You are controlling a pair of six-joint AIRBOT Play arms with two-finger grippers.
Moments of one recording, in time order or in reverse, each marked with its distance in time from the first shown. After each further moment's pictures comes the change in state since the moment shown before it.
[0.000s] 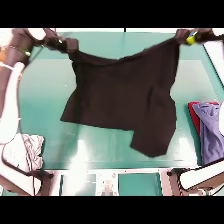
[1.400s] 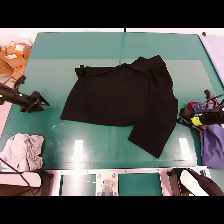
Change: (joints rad) left arm 0.598 0.200 -0.776 -0.332 -0.434 0.280; right arm -0.323 0.802 -1.316 0.162 0.191 0.026
